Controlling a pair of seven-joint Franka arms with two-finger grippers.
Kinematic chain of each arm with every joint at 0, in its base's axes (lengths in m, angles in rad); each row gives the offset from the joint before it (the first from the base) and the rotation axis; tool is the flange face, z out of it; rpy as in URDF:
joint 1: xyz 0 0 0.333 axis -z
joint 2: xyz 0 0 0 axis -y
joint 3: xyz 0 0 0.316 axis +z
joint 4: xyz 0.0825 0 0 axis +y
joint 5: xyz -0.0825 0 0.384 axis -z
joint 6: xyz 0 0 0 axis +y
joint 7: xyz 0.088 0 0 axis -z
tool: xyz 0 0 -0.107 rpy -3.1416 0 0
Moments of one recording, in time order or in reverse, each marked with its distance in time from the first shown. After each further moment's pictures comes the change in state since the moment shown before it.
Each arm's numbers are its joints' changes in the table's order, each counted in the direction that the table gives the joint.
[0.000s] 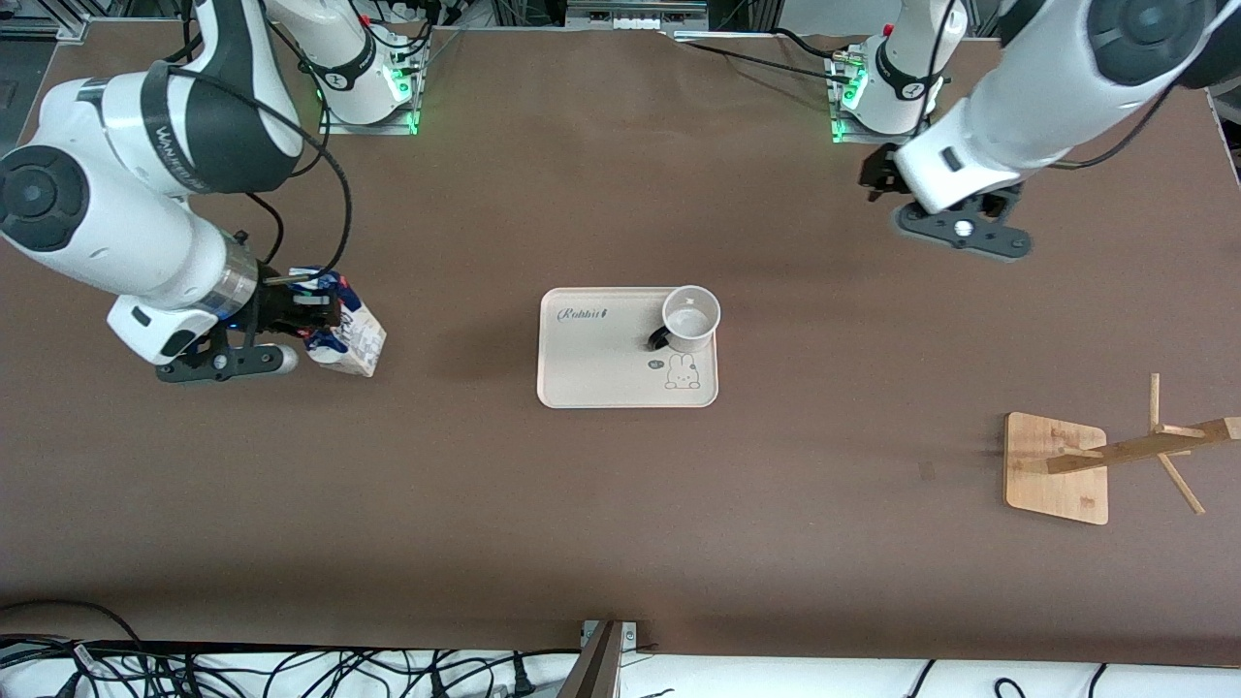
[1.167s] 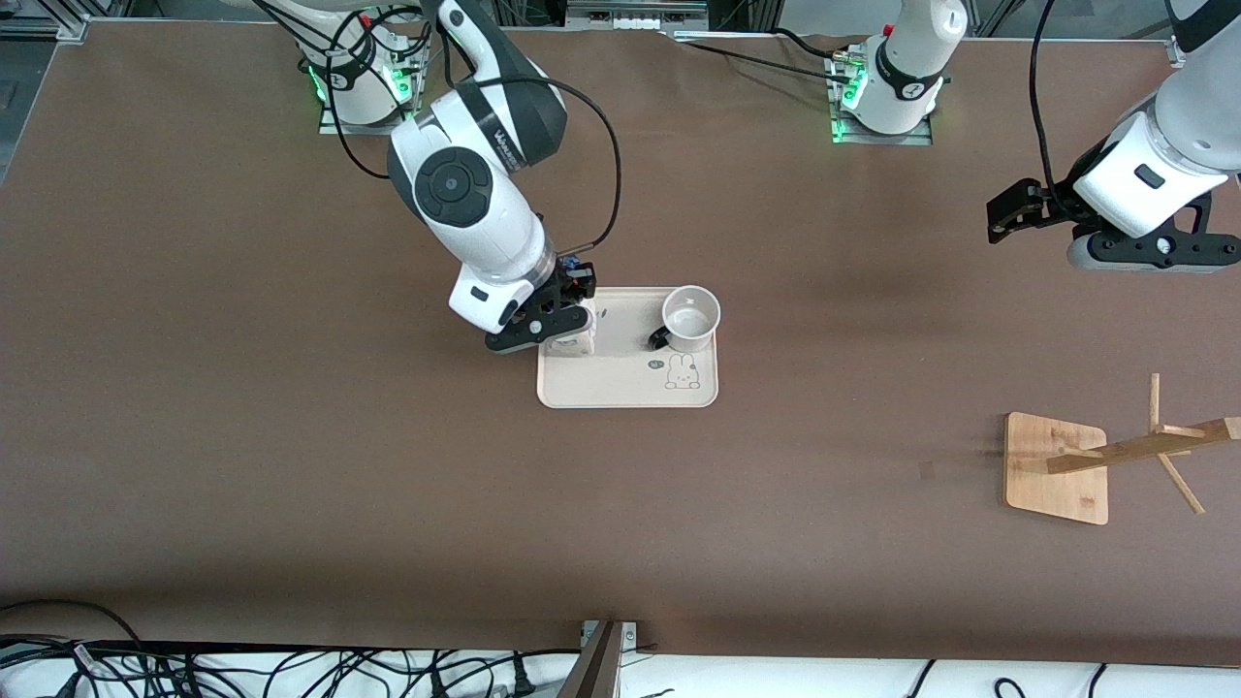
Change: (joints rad) left arm -0.013 0.075 0.262 0.002 -0.048 -0.093 -0.032; right arm -0.024 -0.123 0.477 -0.019 -0.001 -0.260 0.335
